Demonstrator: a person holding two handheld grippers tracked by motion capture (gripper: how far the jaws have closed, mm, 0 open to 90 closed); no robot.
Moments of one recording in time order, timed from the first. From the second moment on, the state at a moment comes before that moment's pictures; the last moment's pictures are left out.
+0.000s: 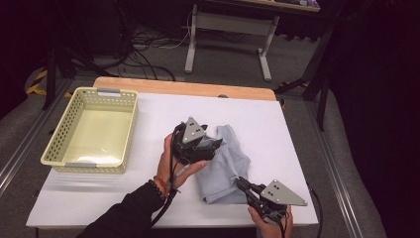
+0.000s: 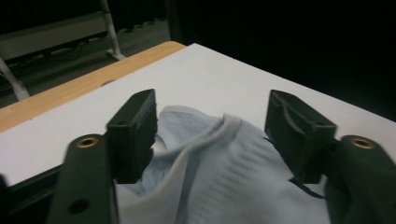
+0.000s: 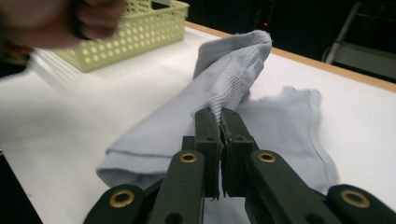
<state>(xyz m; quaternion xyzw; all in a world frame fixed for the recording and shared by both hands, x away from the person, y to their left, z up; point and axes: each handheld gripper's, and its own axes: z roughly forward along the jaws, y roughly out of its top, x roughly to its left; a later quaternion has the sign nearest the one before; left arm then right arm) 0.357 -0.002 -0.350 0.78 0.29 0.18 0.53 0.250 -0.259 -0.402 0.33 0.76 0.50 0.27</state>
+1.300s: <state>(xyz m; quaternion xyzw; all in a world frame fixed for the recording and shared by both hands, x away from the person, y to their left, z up) 0.308 -0.006 -0.458 0.90 0.19 0.12 0.38 0.251 -0.305 -0.438 0.42 0.76 0.44 0.23</state>
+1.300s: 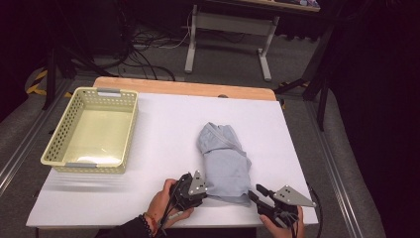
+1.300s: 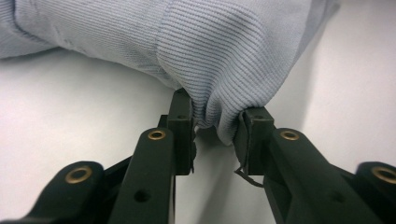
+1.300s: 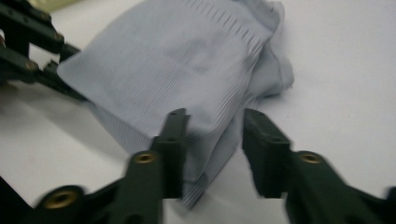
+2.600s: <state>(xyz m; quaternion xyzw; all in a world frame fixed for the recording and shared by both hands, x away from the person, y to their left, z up) 0.288 0.031 -0.463 0.89 0.21 0.13 0.39 0.311 -0.267 -0.397 0.32 0.80 0.42 0.27</state>
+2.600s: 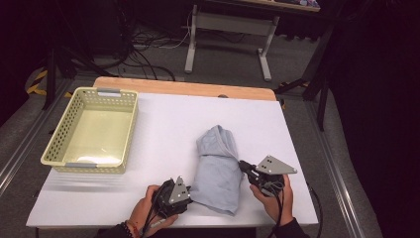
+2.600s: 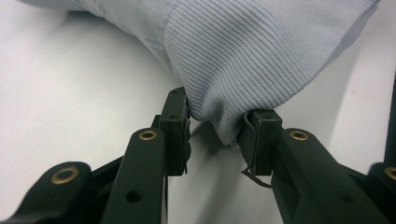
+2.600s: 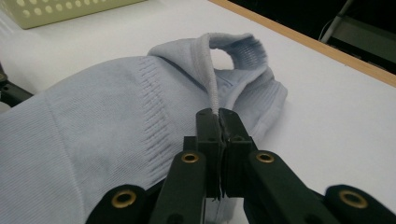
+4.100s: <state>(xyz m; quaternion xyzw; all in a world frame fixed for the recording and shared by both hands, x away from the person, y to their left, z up) 0.342 0.014 -0.457 0.87 0.25 0.01 0.41 0.335 -0.275 -0.456 0.41 0.82 0.38 0.12</state>
